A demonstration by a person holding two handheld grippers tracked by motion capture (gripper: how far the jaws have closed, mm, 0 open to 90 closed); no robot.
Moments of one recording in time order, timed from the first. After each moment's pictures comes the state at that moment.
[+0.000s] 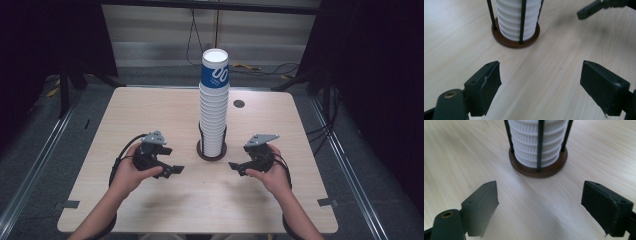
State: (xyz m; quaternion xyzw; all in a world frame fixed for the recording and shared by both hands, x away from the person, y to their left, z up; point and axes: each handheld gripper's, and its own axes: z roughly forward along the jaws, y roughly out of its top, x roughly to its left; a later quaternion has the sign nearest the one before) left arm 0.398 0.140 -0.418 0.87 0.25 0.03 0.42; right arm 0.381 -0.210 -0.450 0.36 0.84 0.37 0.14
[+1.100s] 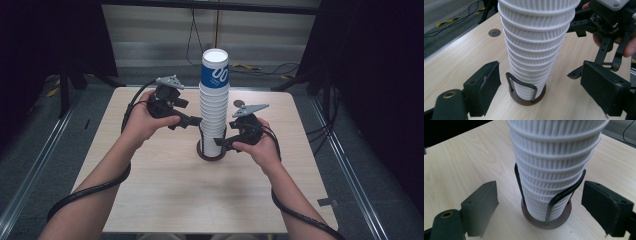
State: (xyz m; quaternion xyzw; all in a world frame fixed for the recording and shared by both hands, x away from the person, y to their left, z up) left arm 0.457 0.094 -0.301 0.86 0.22 0.06 0.45; right arm 0.420 -0.168 -0.377 0.34 0.84 0.41 0.13
